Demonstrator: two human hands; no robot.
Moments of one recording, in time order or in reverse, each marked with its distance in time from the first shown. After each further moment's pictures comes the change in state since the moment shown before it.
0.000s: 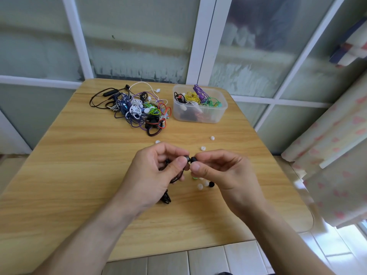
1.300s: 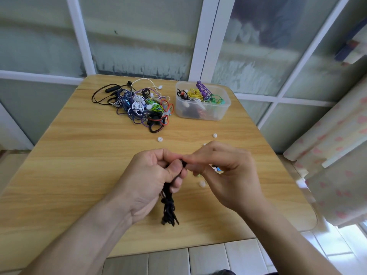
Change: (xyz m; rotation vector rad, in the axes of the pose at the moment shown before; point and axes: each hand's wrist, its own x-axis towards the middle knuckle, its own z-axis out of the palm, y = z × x) left_hand -0.012 0.016 0.004 -0.386 0.052 -0.350; right_hand 0.007 0.006 0.003 -0.542 -0.169 -0.680
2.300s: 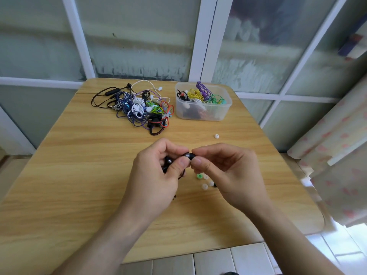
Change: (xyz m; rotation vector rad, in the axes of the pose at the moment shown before) left_hand 0.010 -0.013 0.000 0.528 0.131 0.517; right_hand -0.001 0.004 -0.001 0.271 0.095 0.457
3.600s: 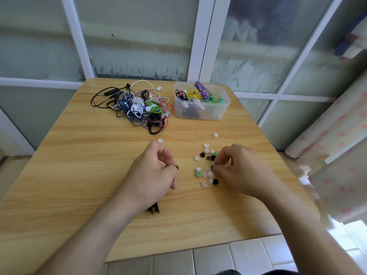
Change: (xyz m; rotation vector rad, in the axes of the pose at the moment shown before) left_hand 0.009 -0.005 -0.013 0.195 -0.179 -0.314; right_hand 0.020 0.020 -0.043 -0.986 -0.185 0.144
